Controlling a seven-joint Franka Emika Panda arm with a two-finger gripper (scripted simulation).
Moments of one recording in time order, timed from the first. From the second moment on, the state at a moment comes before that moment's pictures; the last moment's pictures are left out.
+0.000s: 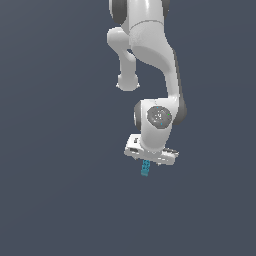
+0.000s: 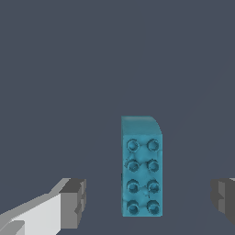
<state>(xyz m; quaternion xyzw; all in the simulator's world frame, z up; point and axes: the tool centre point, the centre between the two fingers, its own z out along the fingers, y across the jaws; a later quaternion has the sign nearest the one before) 0.058 0.085 0.065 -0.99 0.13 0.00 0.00</state>
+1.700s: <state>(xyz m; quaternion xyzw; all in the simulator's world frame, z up) 0.044 0.091 0.026 -0.99 0.13 0.00 0.00</state>
